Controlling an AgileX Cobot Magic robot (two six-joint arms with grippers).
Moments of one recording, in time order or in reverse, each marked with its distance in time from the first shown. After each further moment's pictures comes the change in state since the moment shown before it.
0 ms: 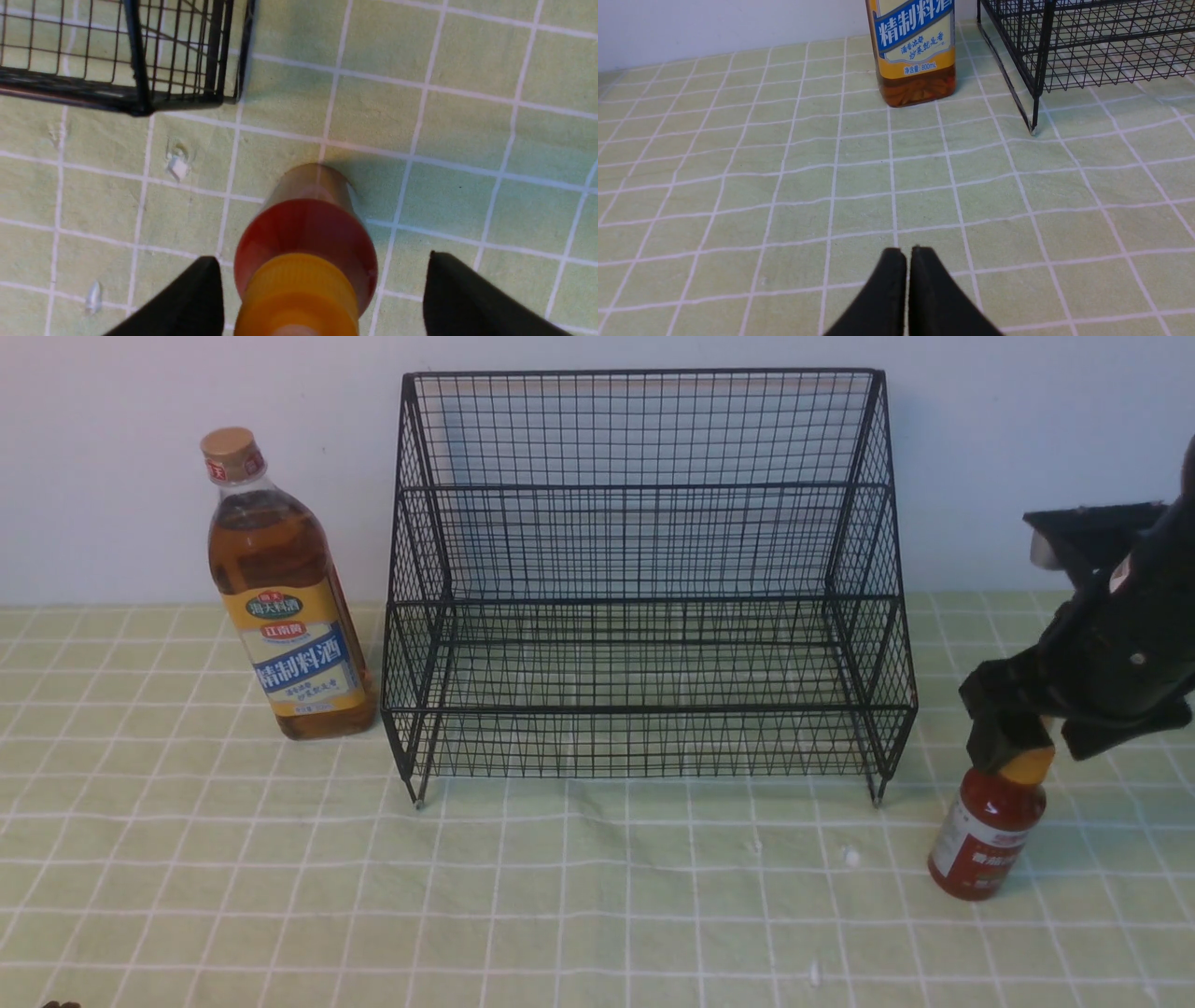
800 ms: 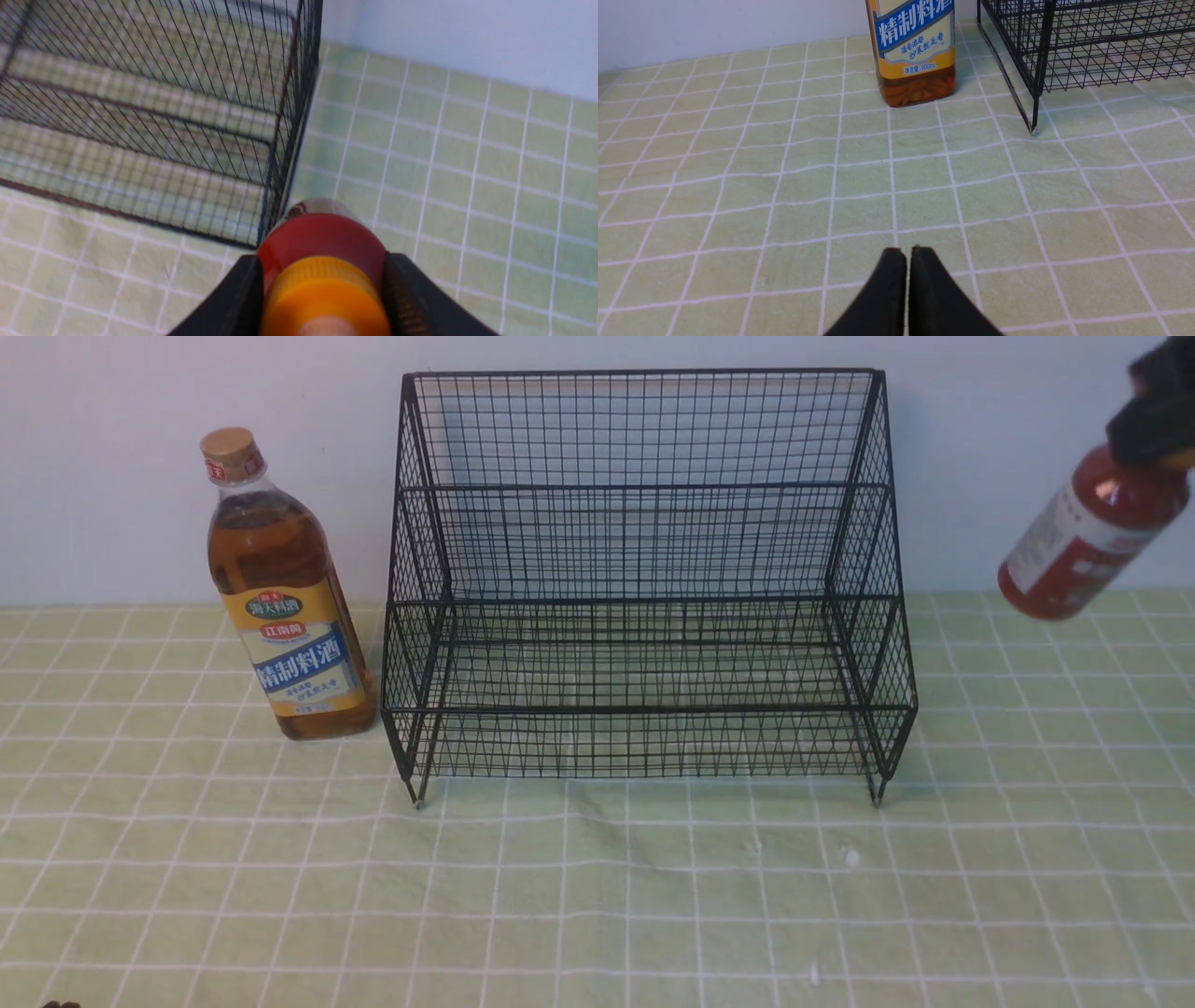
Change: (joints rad) right arm 0.007 -0.264 -0.428 0.021 0.178 -0.064; left arm 0.000 0.000 0.000 0.000 0.000 0.000
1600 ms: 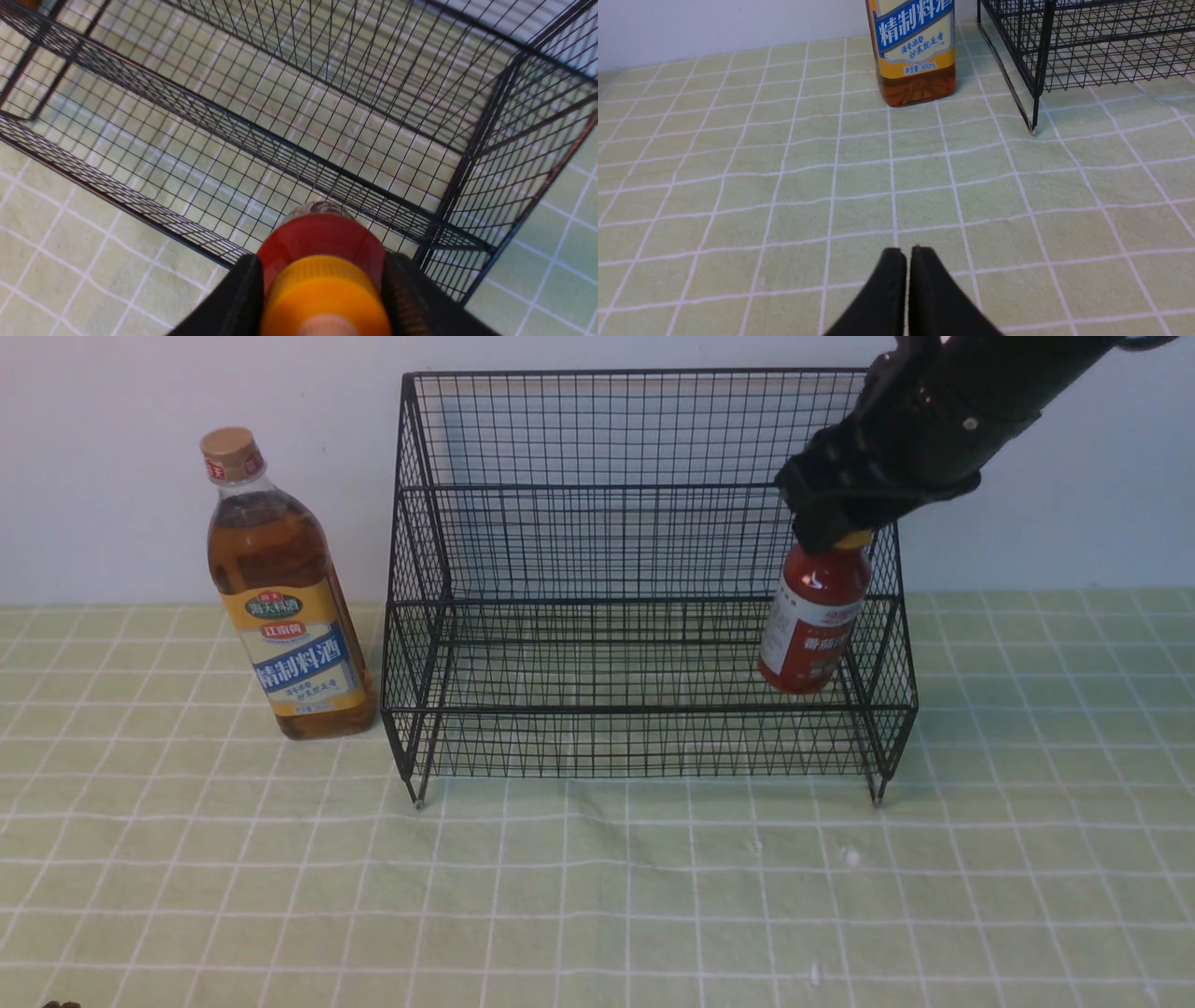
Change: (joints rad) right arm 0.240 0.401 -0.143 -0.005 -0.036 0.004; left arm 0.000 0.000 0.000 0.000 0.000 0.000
